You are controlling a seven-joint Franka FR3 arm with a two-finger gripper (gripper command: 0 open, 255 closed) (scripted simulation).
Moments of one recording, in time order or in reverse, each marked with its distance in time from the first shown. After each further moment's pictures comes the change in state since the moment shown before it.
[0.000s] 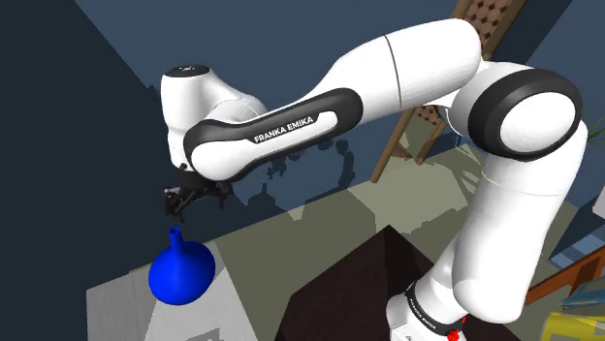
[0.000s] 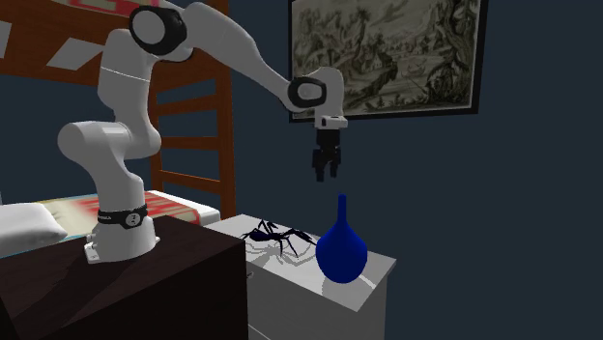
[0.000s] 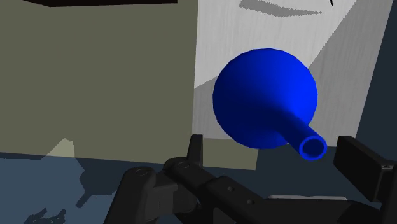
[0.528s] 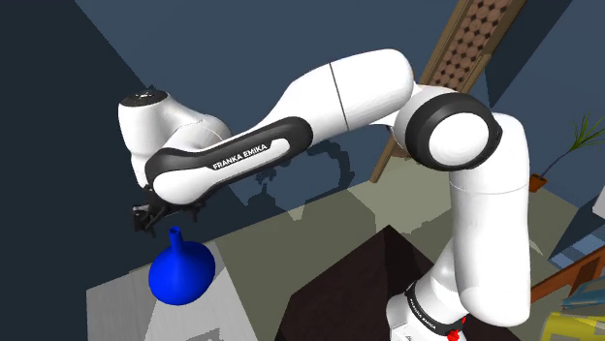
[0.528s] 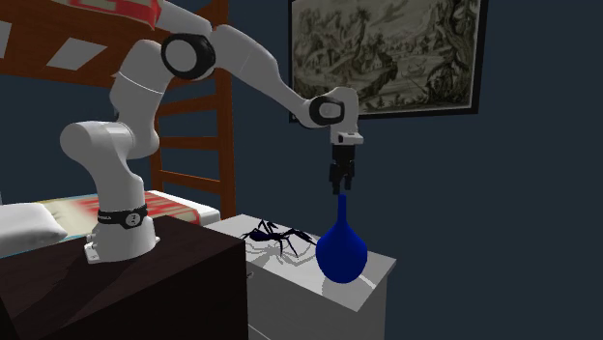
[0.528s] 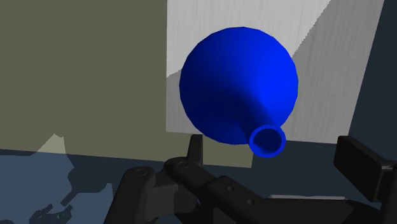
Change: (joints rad) arm 0.119 0.248 -0.041 0.238 -0.118 -0.012 0.101
